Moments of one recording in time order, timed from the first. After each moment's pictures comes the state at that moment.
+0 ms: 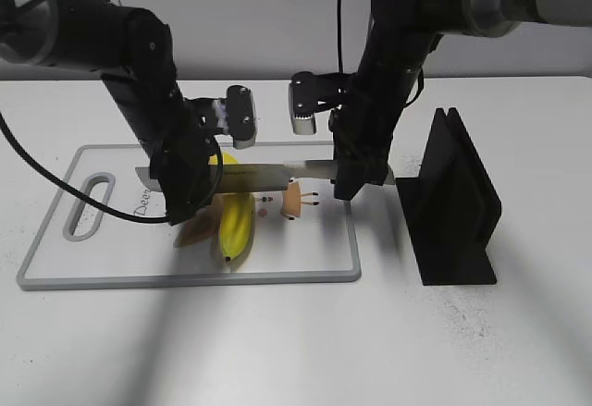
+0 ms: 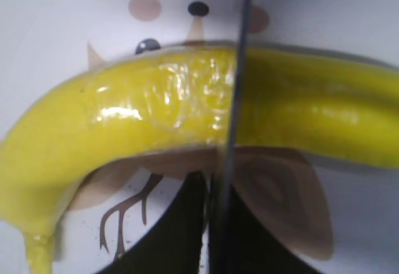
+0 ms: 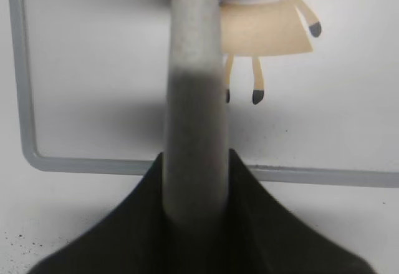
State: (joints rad) left arm -0.44 2.10 -1.43 -0.15 0.79 1.13; right arm 0.45 2.29 -1.79 0.33 1.10 -1.22
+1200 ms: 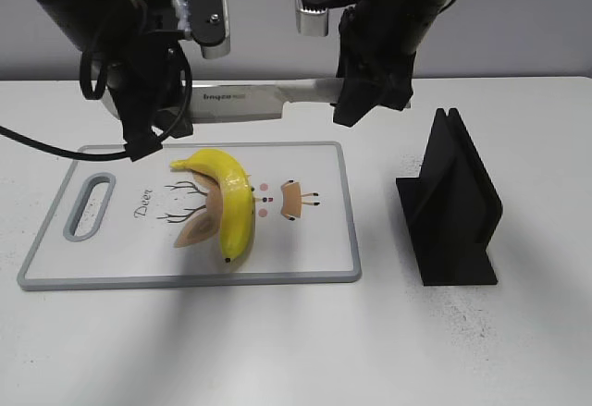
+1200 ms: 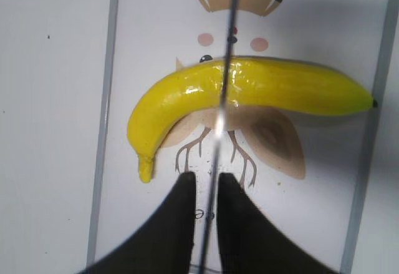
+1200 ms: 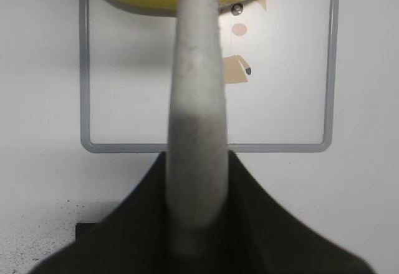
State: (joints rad) left arm -0.44 1.82 -1.42 -0.14 0.91 1.12; right arm 0.46 2.03 -1.79 0.35 1.16 -1.20
